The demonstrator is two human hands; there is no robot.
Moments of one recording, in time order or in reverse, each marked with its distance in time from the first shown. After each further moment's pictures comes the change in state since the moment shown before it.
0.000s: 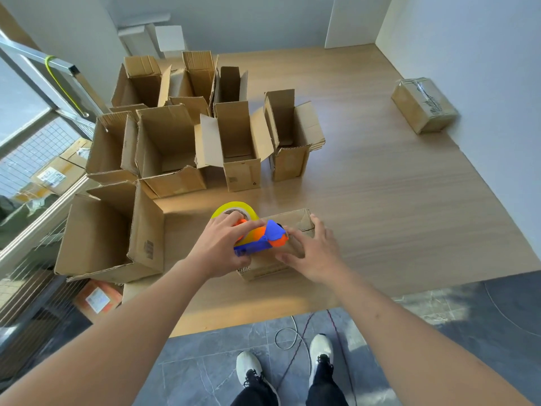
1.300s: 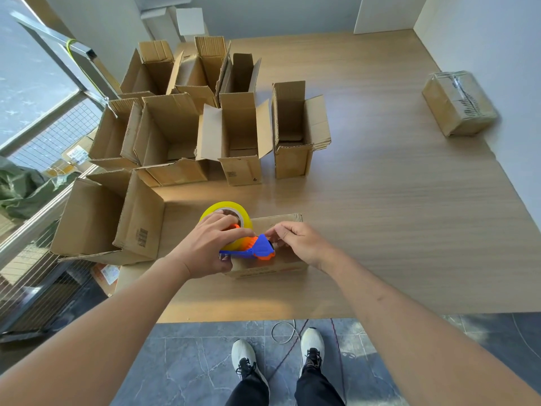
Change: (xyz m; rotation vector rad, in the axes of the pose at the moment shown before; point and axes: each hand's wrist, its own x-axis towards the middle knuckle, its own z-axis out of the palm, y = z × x) left_hand 0.010 0.019 -0.002 0.123 -0.109 0.042; right_hand 0.052 0.021 -0.026 0.797 -0.331 -0.183
